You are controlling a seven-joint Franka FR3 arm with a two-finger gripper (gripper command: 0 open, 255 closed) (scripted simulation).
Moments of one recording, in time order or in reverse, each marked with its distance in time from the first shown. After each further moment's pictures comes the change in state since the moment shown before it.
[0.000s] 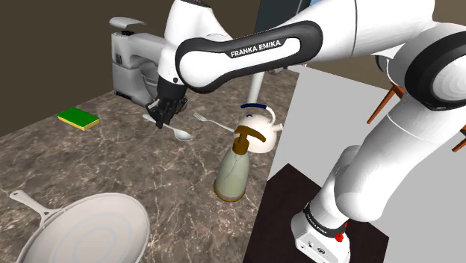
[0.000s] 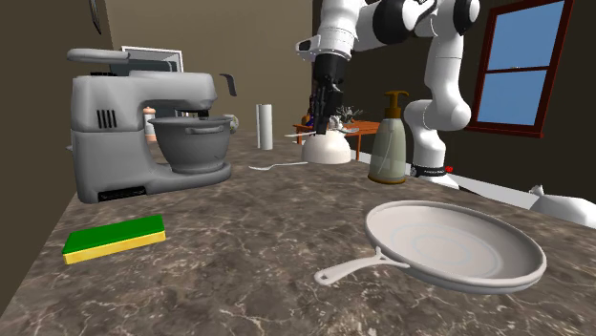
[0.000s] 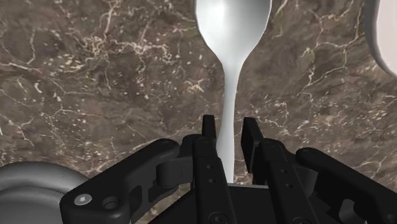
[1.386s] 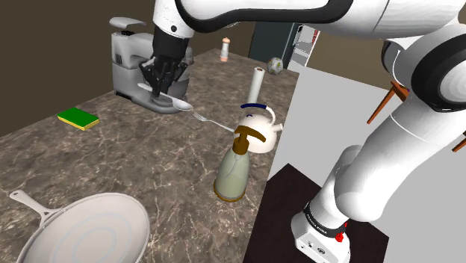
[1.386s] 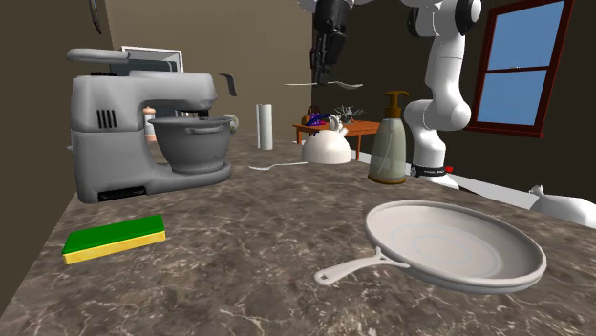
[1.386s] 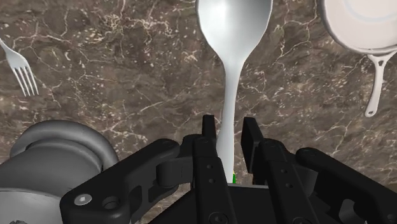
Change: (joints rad) arm -0.004 -0.030 -0.006 0.249 -0.001 -0.279 0.009
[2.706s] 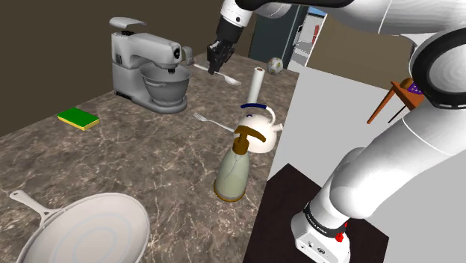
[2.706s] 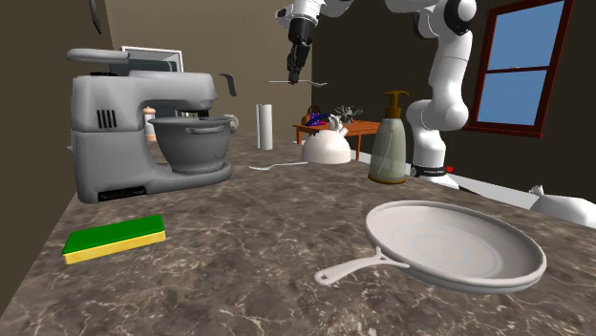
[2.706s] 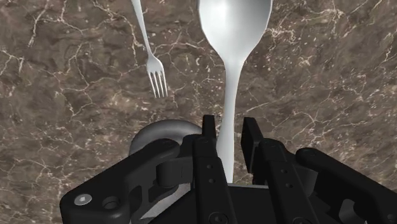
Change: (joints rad) arm -0.164 -0.107 -0.254 -0.070 0.081 -0.082 -0.432
